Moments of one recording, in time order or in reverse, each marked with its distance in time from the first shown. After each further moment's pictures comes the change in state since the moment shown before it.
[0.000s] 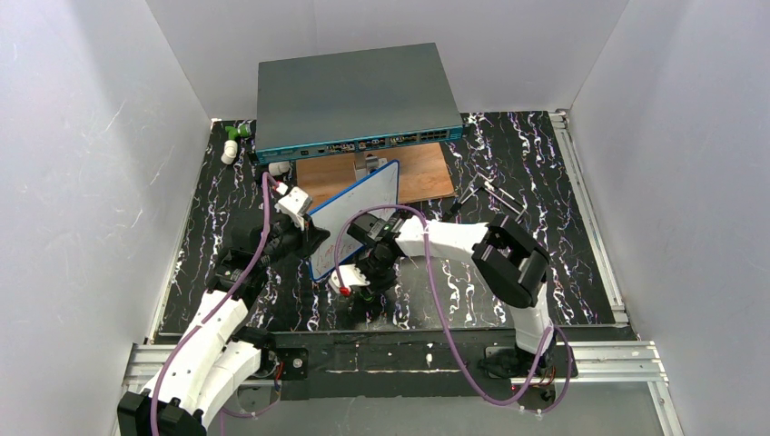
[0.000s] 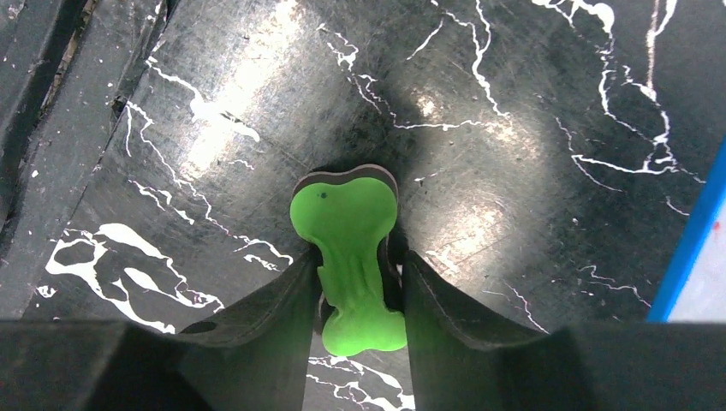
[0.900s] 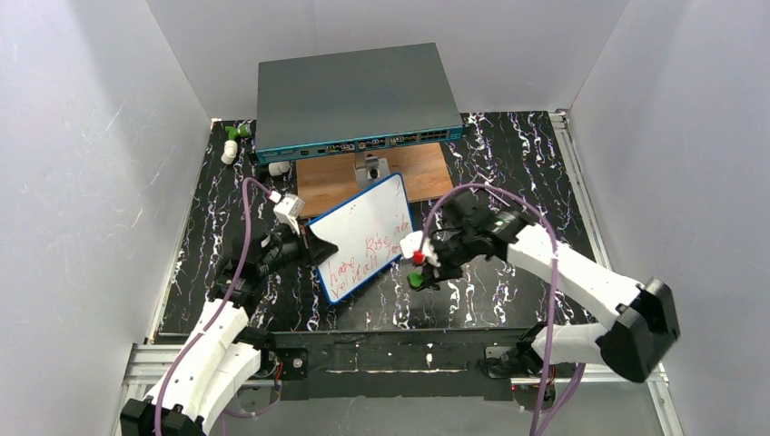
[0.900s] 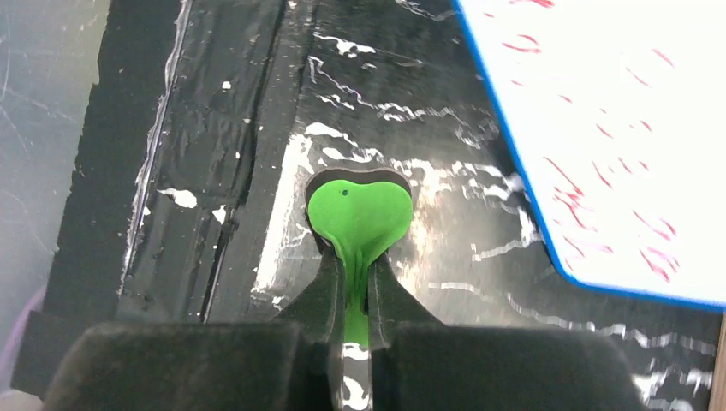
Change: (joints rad) left arm 0.008 -0.051 -0.075 0.015 0.113 -0.318; right arm -0.233 -0.663 -0.346 -0.116 -0.225 0.204
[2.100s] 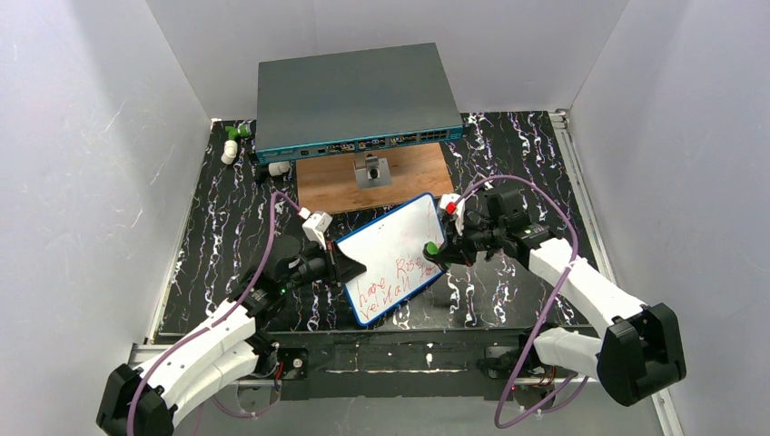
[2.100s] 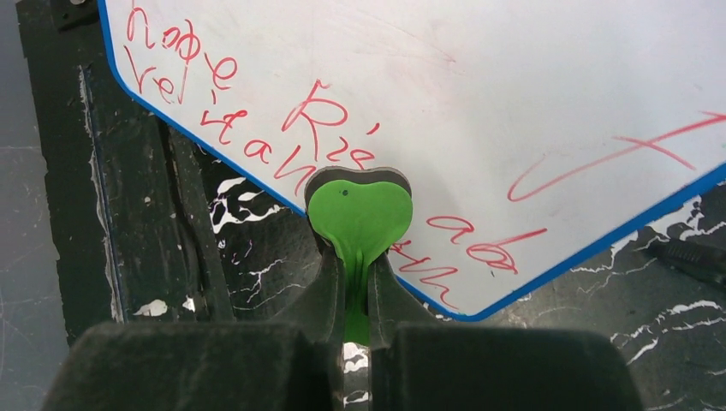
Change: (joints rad) left arm -0.354 0.032 -0.129 0.204 -0.208 -0.309; right arm -0.382 -0.171 -0.285 0.425 -0.111 0.510
